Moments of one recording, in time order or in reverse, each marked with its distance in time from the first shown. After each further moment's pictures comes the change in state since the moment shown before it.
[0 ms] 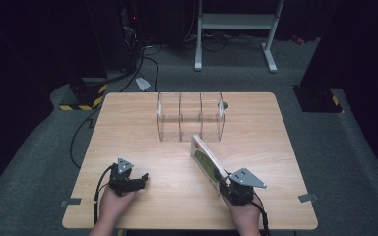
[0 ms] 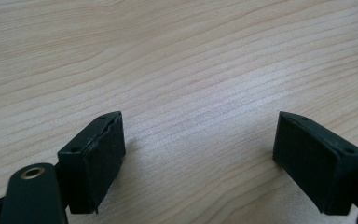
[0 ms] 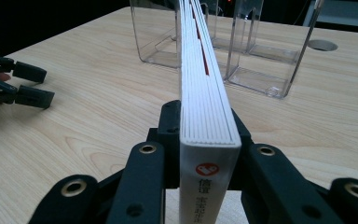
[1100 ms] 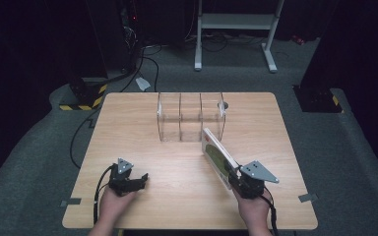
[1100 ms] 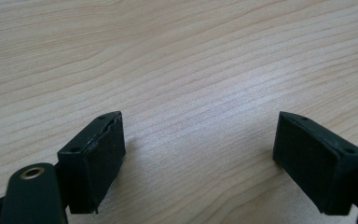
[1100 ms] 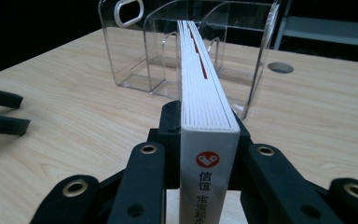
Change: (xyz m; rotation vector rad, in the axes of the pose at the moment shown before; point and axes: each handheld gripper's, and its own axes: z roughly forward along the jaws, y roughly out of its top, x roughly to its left) left arm 0.000 -0.001 0.000 -0.001 -0.003 -0.004; right arm -0.018 0.026 -0.017 -0.052 -0.079 0.001
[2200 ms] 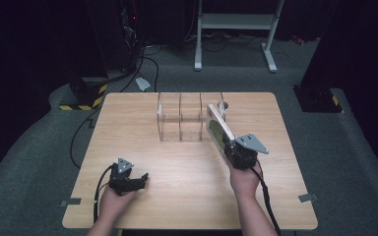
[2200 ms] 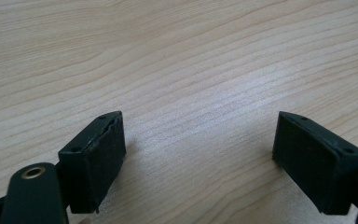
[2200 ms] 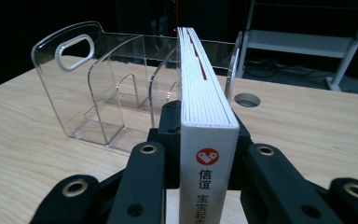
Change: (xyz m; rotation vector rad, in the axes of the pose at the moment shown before) left arm 0.001 0.001 0.001 -0.003 -0.001 0.008; right arm -0.016 0.046 0.058 -0.040 -0.137 0.041
